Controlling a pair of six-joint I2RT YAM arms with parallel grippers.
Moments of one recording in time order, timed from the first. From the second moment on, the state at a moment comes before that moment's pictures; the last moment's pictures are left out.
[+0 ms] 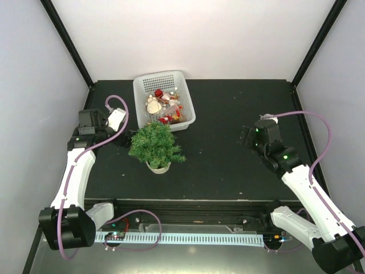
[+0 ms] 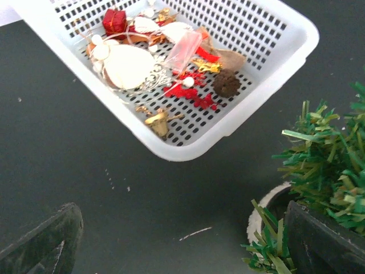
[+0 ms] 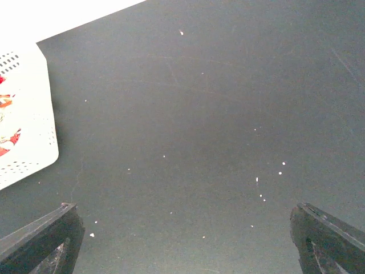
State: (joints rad) left arm 0.12 1.09 0.93 -0.63 0.53 0.41; right arm 0.41 0.91 0.88 -0.67 0.28 0.56
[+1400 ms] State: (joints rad) left arm 0.21 1.12 1.03 -0.97 0.86 0.68; right arm 0.41 0.92 0.88 -0.62 0.14 0.51
